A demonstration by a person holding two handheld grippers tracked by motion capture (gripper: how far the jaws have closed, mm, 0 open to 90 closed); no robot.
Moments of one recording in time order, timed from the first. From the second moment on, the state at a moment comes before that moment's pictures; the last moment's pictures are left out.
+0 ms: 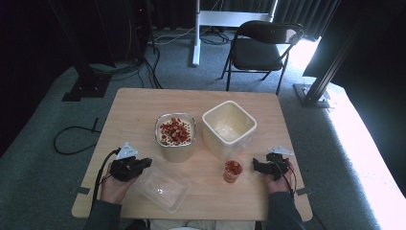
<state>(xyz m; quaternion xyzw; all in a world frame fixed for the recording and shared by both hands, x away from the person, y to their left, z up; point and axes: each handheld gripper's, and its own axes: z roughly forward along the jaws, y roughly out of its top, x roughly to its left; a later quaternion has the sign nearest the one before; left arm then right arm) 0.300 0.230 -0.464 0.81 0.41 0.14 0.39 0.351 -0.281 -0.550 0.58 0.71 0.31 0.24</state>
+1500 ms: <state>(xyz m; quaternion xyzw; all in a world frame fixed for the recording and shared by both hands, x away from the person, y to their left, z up) 0.315 0.196 -0.361 0.78 0.36 0.15 0.48 0.351 -0.281 -0.550 0.58 0.71 0.31 0.24</state>
